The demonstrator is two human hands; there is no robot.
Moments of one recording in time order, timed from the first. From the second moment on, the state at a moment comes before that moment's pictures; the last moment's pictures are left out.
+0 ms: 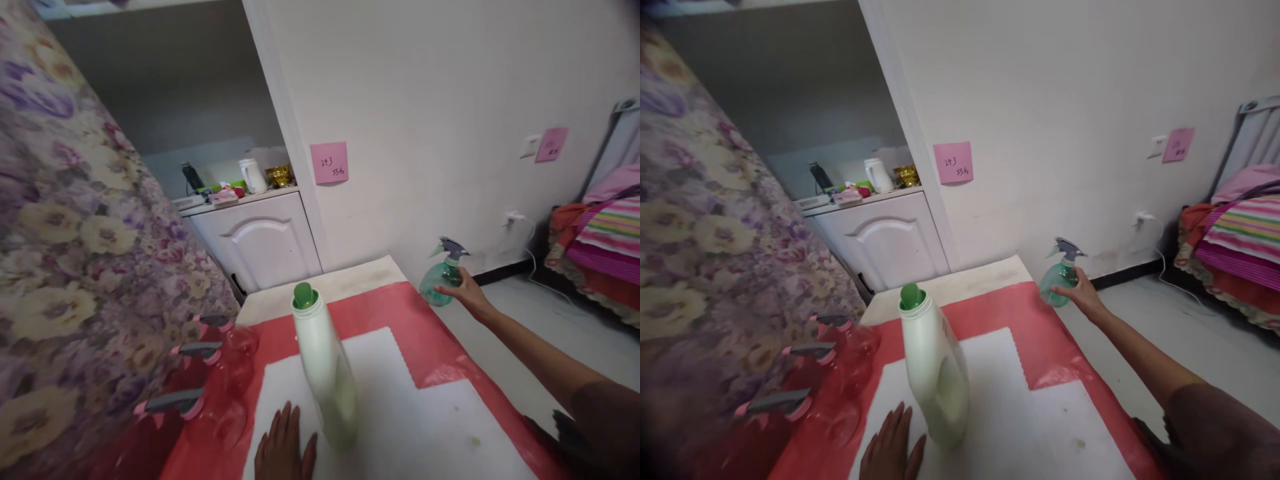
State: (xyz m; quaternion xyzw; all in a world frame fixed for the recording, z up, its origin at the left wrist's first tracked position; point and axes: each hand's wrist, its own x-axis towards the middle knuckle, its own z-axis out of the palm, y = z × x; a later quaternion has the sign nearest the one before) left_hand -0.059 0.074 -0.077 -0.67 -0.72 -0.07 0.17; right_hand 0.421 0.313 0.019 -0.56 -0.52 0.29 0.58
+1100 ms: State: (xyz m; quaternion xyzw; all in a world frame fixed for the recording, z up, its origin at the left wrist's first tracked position) left_hand -0.035 0.056 -0.050 -0.68 -0.73 -0.10 0.07; right_hand 0.257 0.040 -0.044 -0.40 -0.68 0.44 0.43
